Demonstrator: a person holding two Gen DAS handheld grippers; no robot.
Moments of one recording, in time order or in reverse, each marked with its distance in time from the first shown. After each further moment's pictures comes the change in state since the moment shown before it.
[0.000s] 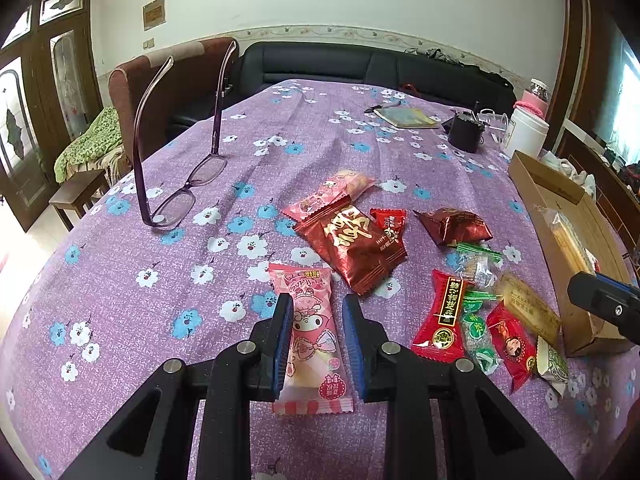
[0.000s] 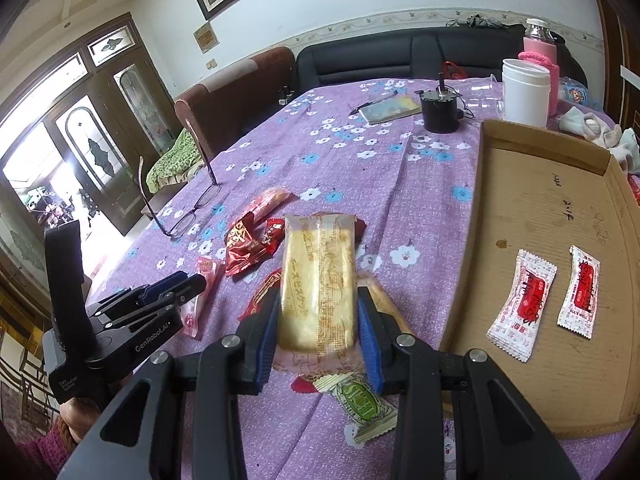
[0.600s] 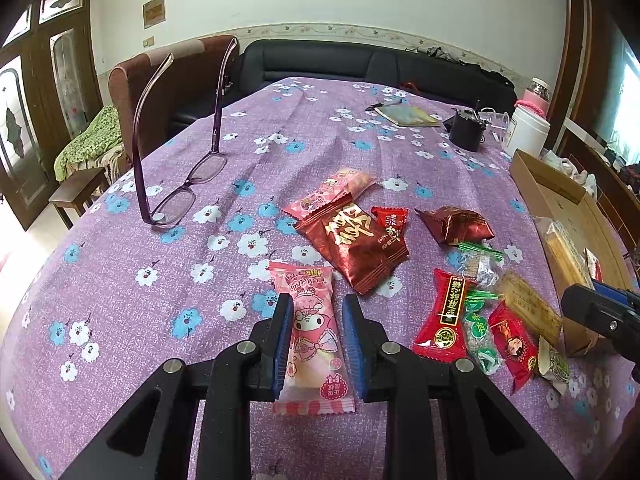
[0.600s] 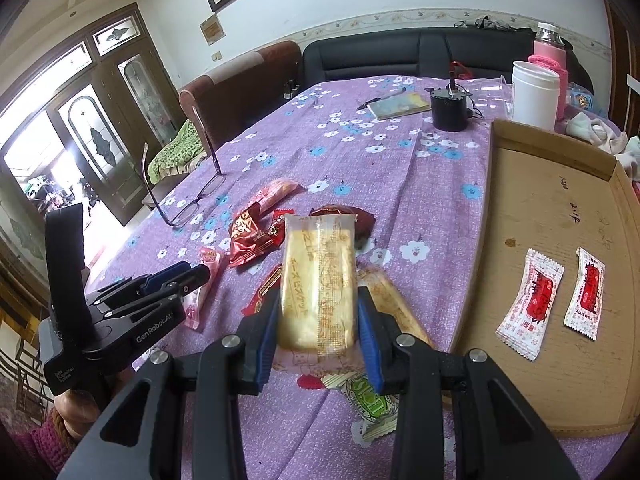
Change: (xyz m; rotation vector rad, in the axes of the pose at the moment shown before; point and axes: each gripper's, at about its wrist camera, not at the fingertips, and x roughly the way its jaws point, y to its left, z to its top) left arm 0.002 0.001 0.000 -0.003 0.009 -0.004; right arm 0.005 0.008 -0.004 -0.032 0.017 -0.001
